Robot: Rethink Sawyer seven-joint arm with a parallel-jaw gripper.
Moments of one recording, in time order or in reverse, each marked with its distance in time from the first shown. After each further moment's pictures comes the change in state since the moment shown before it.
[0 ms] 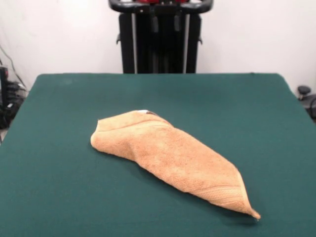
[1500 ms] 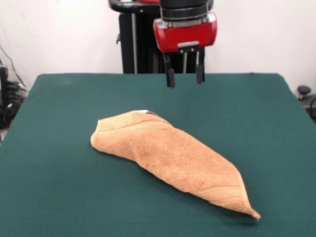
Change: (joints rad) arm 0.210 0.321 -0.003 -0.690 -0.023 0.330 0.000
